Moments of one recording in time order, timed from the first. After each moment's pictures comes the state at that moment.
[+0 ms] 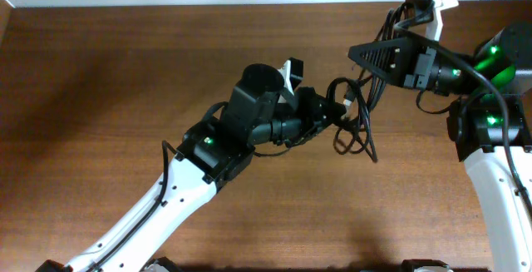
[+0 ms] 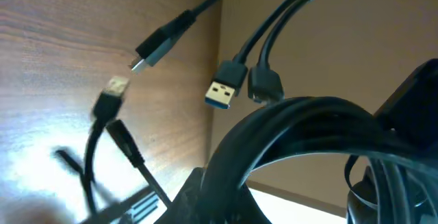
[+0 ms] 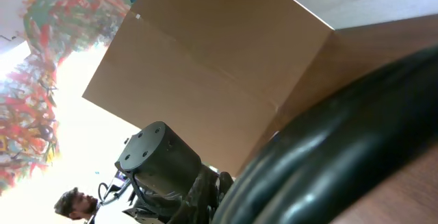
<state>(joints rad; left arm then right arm) -0.67 1.39 1.25 -0.30 0.50 -1.26 -0.02 1.31 1.24 0.19 -1.35 1.10</state>
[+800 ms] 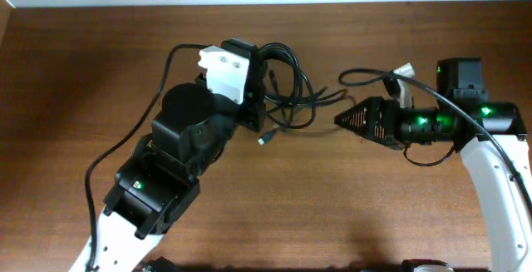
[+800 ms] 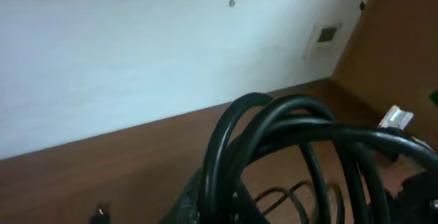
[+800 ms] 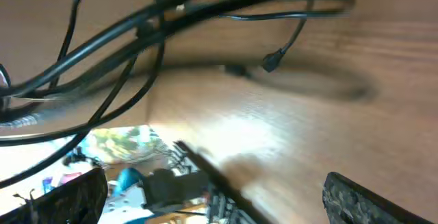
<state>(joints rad) -0.58 1.11 1.25 -0.36 -0.07 -0.12 -0.02 1.37 1.25 -1.09 -0.98 0.14</state>
